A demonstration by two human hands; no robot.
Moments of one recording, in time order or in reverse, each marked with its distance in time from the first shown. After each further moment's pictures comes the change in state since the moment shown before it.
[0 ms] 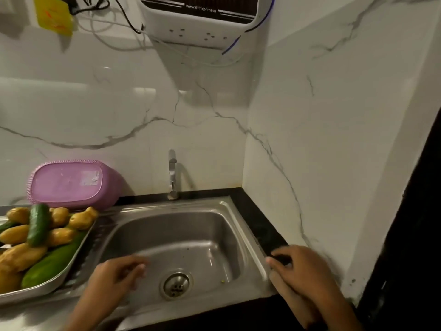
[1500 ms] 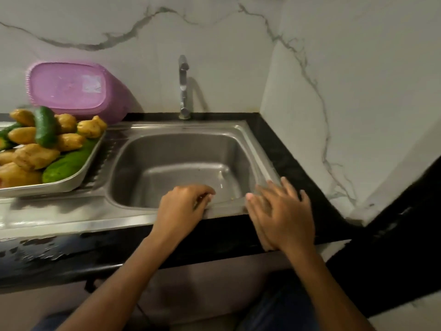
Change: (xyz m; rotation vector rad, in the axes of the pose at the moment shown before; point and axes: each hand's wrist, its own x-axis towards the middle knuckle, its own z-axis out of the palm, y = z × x) left_hand -0.033 0.071 0.093 0.170 -0.023 0.180; right_hand -0.052 -0.050 0.066 -0.170 0.134 -0.069
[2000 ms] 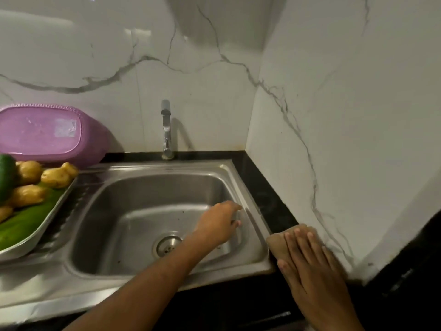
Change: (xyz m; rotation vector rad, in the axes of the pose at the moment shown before) left_hand 0.141 0.036 0.088 -0.023 -0.377 0.066; right_hand 0.011 0.095 0.019 -0.183 0.085 -0.067
